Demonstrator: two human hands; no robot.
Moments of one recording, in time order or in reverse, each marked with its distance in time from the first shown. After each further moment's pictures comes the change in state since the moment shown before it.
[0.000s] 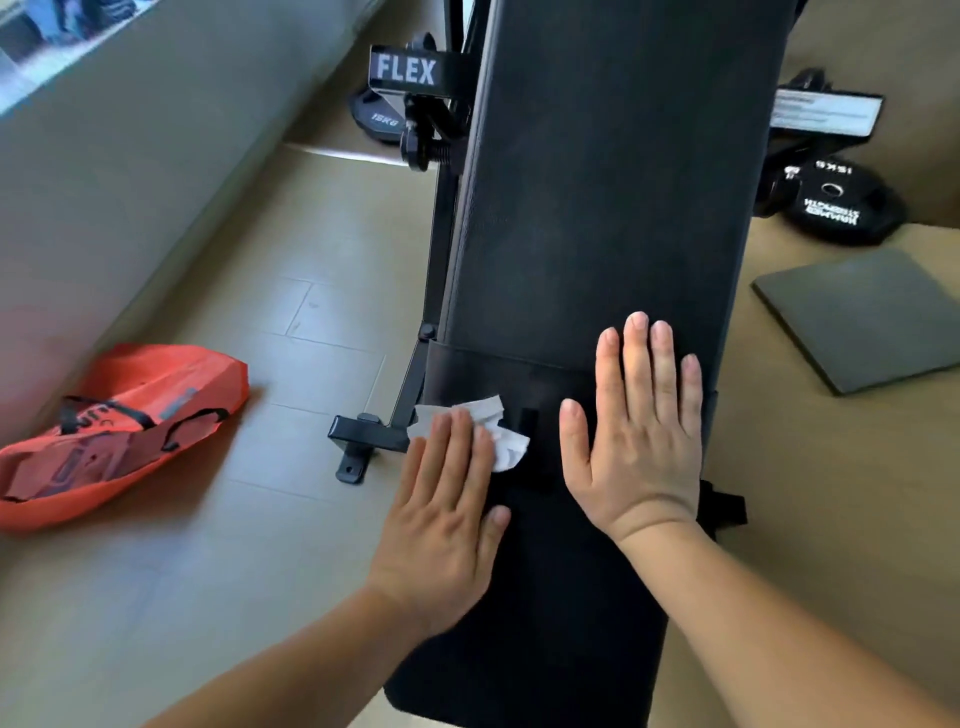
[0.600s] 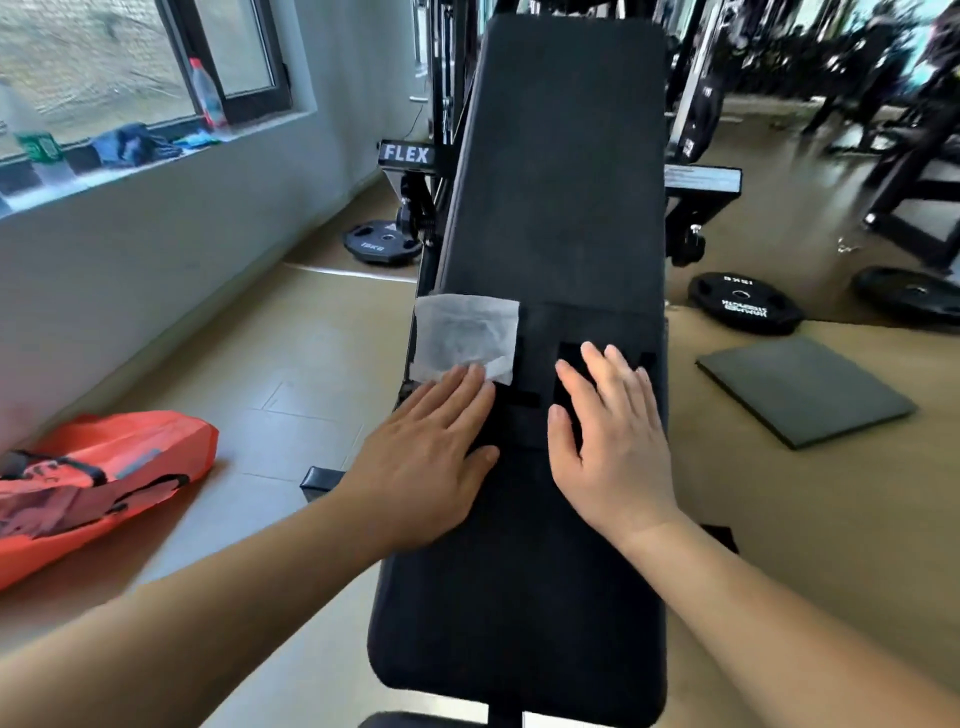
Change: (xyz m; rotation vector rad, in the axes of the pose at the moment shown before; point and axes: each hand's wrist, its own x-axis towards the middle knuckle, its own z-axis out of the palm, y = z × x) left_hand -0.019 -0.010 -0.011 0.066 0.044 0.163; right_hand -0.092 -0.012 0.019 0.231 0.259 -0.047
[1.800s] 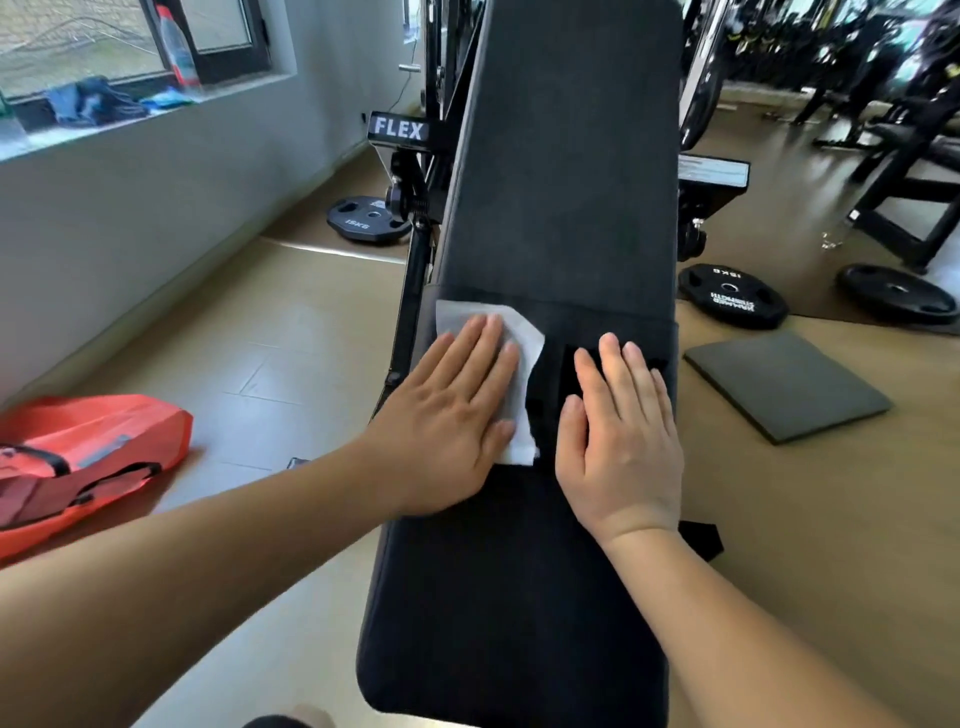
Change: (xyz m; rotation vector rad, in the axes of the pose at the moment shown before) left_hand 0.042 -0.015 0.013 0.157 0.061 0.103; right_hand 0.006 -0.001 0.008 -0.133 0.054 0.090
